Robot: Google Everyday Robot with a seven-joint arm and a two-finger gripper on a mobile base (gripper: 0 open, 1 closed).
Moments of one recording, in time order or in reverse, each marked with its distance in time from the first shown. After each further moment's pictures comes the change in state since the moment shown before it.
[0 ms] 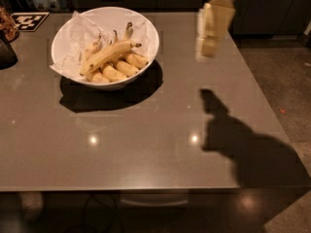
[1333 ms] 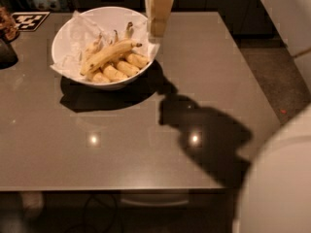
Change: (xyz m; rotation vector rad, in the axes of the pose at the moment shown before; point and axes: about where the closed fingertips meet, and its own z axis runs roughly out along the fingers) arm -0.105 -0.057 0.031 0.029 -0.108 -0.188
